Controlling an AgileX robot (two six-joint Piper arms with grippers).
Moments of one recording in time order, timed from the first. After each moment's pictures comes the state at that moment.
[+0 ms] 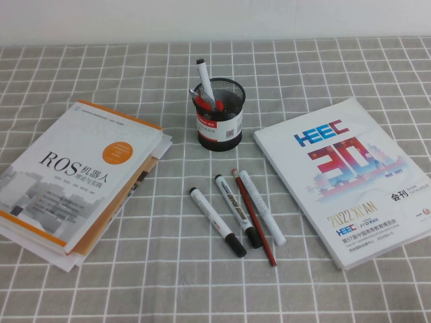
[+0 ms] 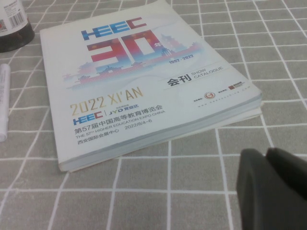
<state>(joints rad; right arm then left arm) 0.08 -0.01 0.03 0.09 0.38 0.03 -0.07 -0.02 0.03 -0.04 0.38 0.07</state>
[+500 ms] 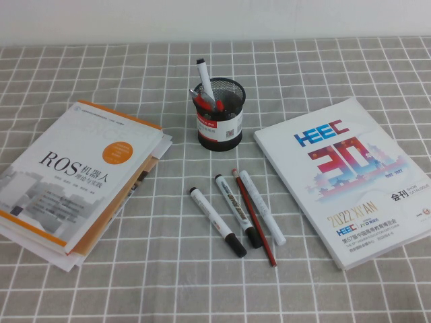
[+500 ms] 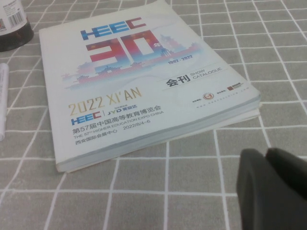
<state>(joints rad) 0.08 -0.01 0.03 0.09 0.38 0.03 -0.07 -0.02 0.03 -0.04 0.38 0.07</state>
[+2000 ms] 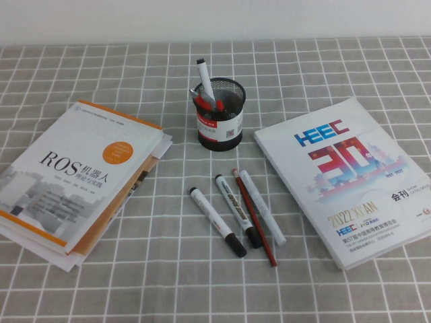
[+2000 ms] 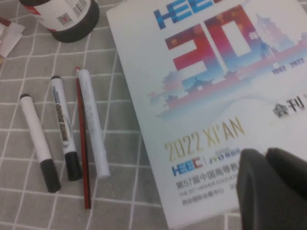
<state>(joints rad) 0.09 0.97 -0.65 0.52 0.55 -0.23 -0.07 -0.02 0.03 -0.04 0.38 0.07</state>
